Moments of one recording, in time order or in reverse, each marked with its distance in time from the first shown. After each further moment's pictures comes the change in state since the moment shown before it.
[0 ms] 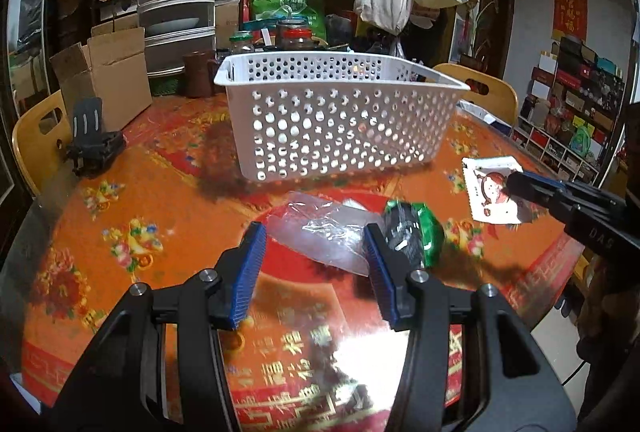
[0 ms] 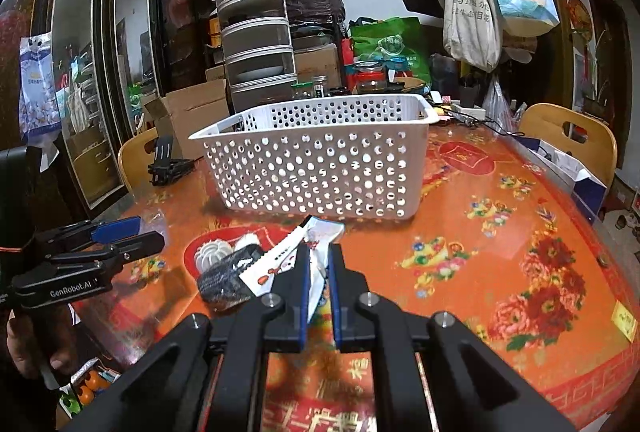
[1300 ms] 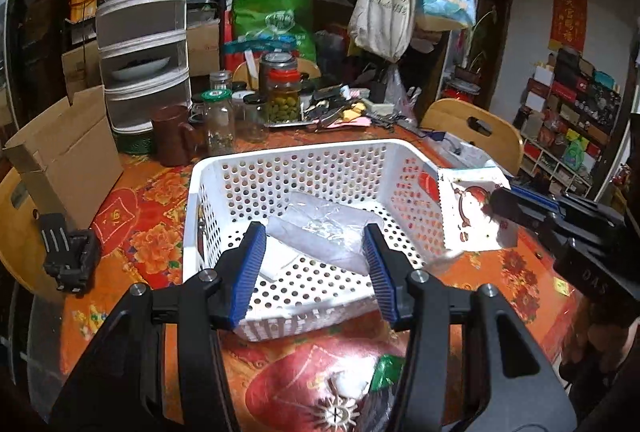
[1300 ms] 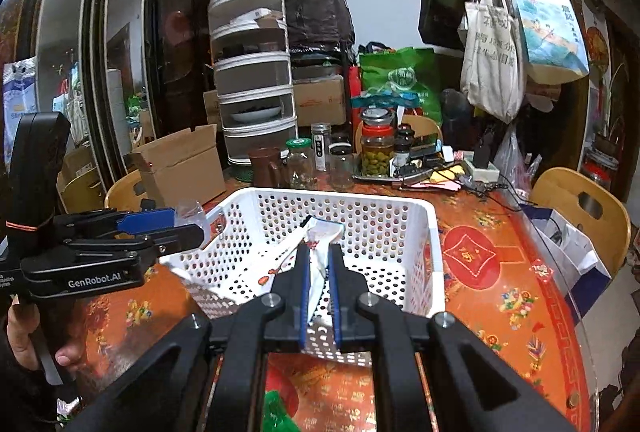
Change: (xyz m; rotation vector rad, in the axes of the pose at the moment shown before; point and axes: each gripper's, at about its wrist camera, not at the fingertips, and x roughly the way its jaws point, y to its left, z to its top) left arm 0.069 0.003 0.201 0.003 0.025 -0.051; right arm 0.052 -0.012 0.157 -0.053 -0.026 0.004
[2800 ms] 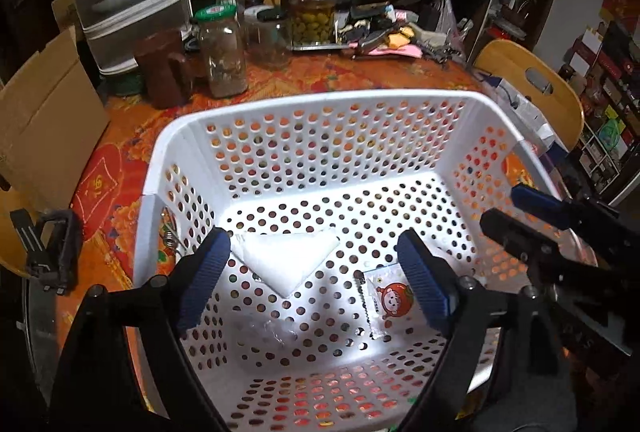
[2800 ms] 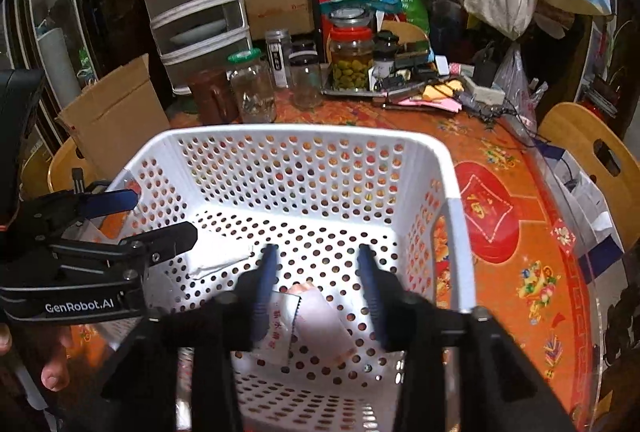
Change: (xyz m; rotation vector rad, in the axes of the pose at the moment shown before) left arm 0.143 0.016 0.033 -0.055 0.295 0.099; right arm 0.132 -0.040 0.013 0.067 0.329 -0.075
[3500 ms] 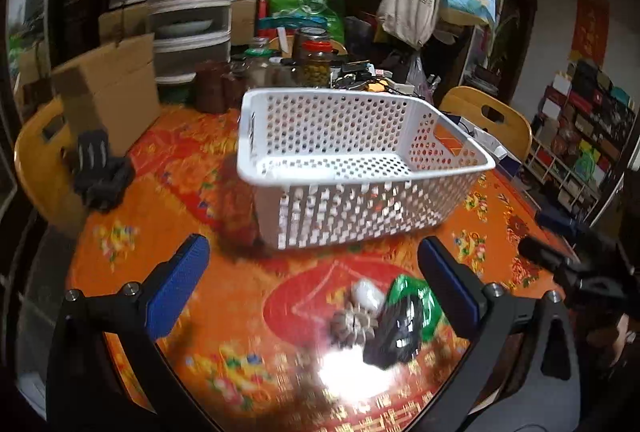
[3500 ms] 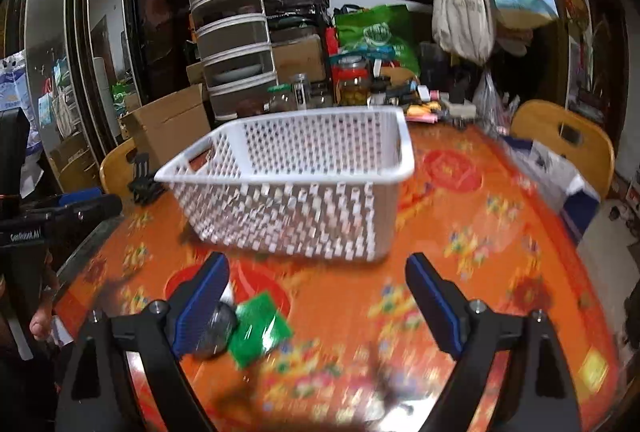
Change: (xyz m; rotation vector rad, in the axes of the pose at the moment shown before) left arm -0.153 0.036 -0.190 -0.057 -0.278 -0.069; right arm -0.127 0.010 -0.163 0.030 -0.221 0.065
